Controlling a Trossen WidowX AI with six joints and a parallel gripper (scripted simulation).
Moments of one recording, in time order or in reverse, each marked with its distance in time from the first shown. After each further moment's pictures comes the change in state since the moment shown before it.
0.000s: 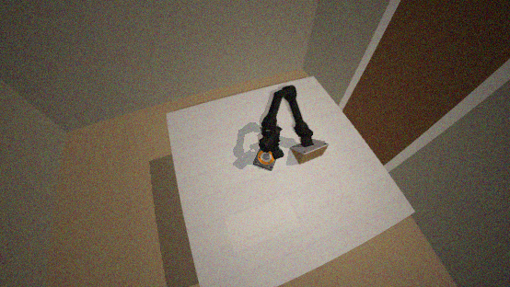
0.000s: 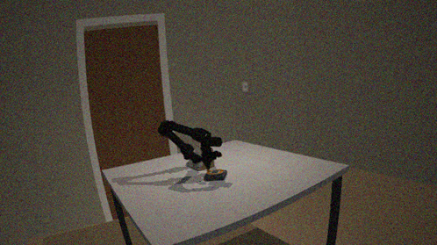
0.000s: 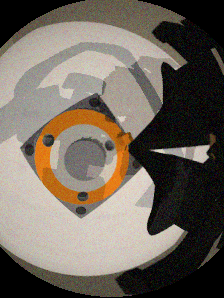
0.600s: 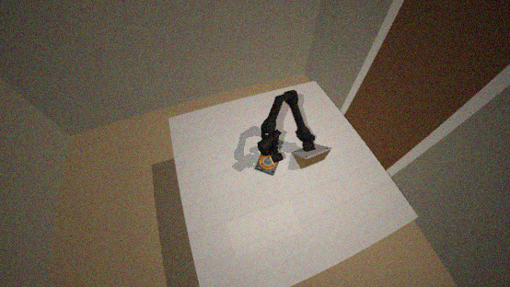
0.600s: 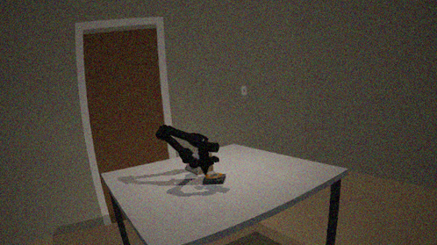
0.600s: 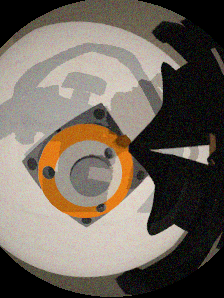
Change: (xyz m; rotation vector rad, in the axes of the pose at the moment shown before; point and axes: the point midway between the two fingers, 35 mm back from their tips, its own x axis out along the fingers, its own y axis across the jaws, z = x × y) arm 0.003 -0.015 0.009 -0.004 0.006 -0.006
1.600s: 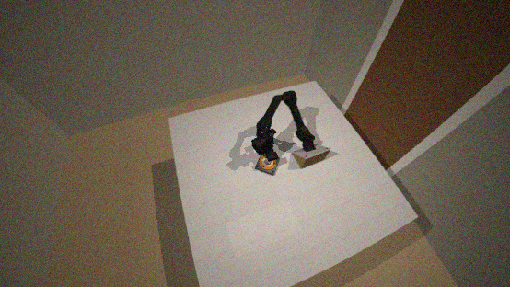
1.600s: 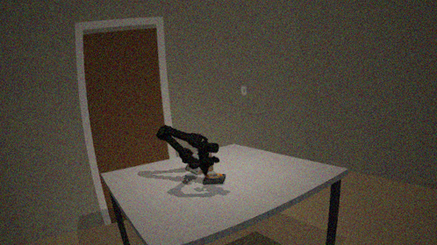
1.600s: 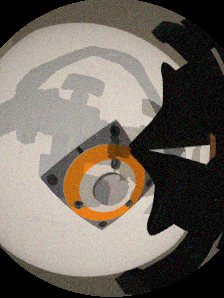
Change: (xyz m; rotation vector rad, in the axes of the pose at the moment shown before) arm -0.005 -0.015 0.025 0.010 -0.008 0.002
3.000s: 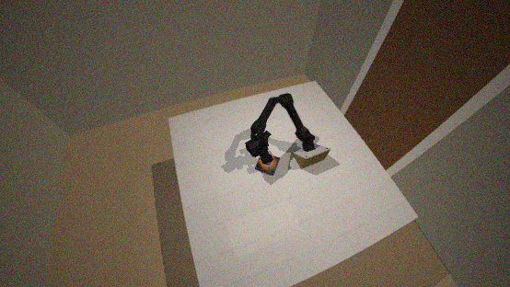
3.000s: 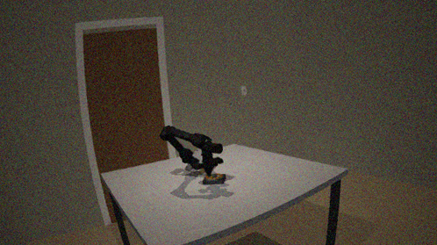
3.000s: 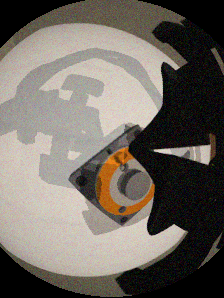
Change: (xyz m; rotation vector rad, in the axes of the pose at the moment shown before) arm -0.002 0.004 0.036 0.000 -0.003 -0.004
